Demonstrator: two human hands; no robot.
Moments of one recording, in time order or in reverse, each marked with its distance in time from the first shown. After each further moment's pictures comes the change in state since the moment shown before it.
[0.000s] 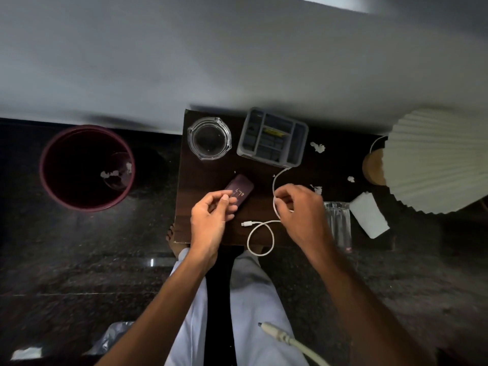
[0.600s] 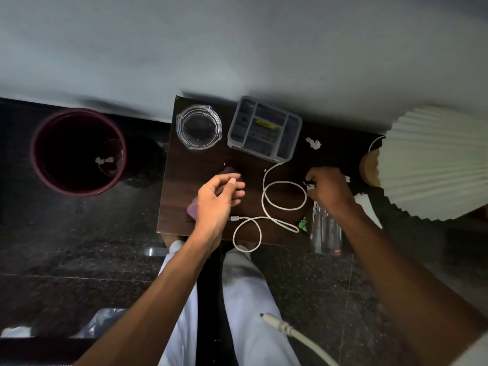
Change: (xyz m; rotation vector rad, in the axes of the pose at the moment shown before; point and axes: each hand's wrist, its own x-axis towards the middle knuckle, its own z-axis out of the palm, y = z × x) left_hand 0.002 0.004 0.048 -0.039 -0.045 0.024; right_hand 0.075 0.108 -0.030 -0.345 -0.355 0.110
